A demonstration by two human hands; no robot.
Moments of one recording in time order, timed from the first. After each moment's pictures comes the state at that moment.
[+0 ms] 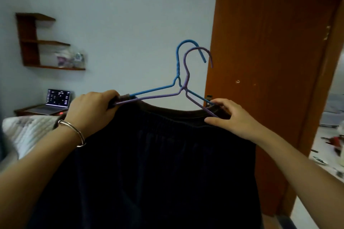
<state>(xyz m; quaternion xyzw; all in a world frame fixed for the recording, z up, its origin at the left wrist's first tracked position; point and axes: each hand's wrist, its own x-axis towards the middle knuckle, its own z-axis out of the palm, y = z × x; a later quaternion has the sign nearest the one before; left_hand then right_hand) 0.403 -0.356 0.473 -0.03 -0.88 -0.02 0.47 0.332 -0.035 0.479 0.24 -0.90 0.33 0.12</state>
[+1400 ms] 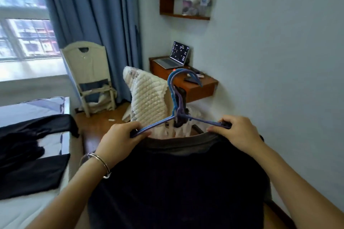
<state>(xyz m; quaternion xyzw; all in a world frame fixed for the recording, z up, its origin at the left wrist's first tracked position) 0.116 -0.599 0.286 0.38 -0.86 -0.16 0.29 -0.149 -0.464 0.314 0.55 -0.78 0.30 -0.02</state>
